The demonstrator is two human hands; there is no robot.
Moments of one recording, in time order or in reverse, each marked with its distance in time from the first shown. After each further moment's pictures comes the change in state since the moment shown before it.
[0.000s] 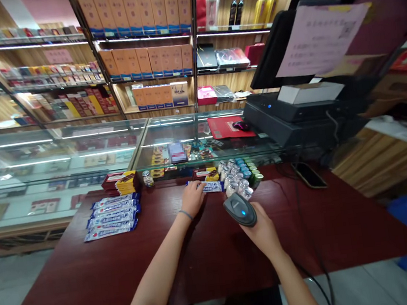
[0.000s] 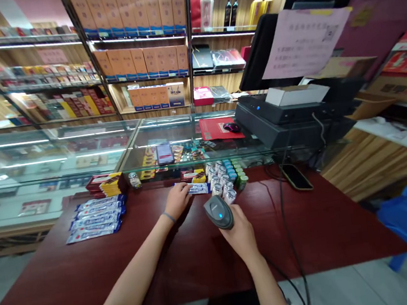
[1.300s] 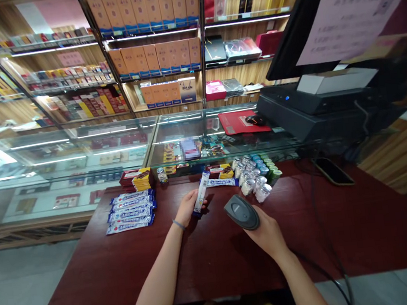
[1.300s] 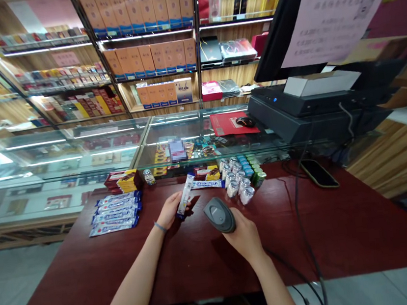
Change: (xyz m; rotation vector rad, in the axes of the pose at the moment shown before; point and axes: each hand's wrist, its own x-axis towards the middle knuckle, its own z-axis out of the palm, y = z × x) left_hand -0.056 -0.029 -0.037 -1.469 -0.052 -0.773; right_hand -0.005 -0.019 0.032 -0.053 -0.100 -0.078
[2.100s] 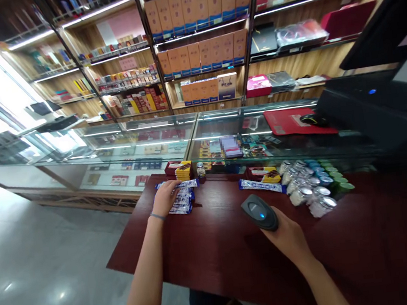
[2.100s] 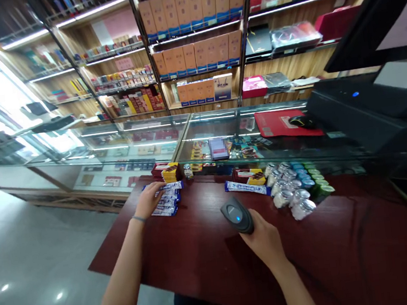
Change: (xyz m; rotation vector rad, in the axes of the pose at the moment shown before) left_hand -0.083 0.114 -0.184 1.488 0.351 0.691; right_hand 0.026 -0.027 0.057 -0.085 -0.033 -0.157
